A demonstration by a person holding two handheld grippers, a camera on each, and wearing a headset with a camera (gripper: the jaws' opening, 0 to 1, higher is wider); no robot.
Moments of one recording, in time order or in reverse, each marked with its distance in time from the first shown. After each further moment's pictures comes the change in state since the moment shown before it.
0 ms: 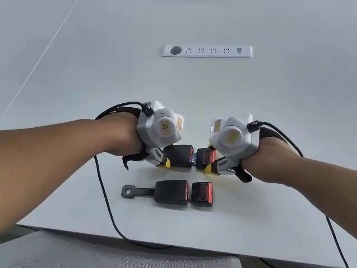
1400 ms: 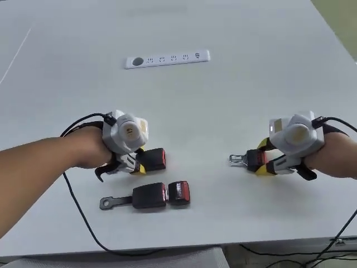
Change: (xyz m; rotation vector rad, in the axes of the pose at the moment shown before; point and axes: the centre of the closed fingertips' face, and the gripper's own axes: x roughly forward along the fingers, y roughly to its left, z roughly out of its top) left arm -0.005 -0.005 0.004 -0.066 -0.023 0.022; right arm -0.118 0.012 -0.166 0.123 0.106 -0.071
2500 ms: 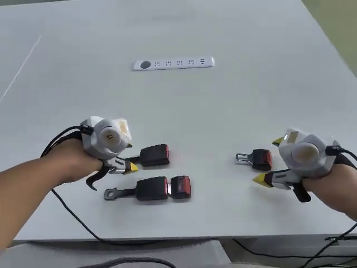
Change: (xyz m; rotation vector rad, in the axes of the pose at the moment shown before) left arm -0.053 -0.019 -0.028 -0.194 -0.147 0.272; right arm -0.026 0.016 0.024 0.243 -0.140 -0.321
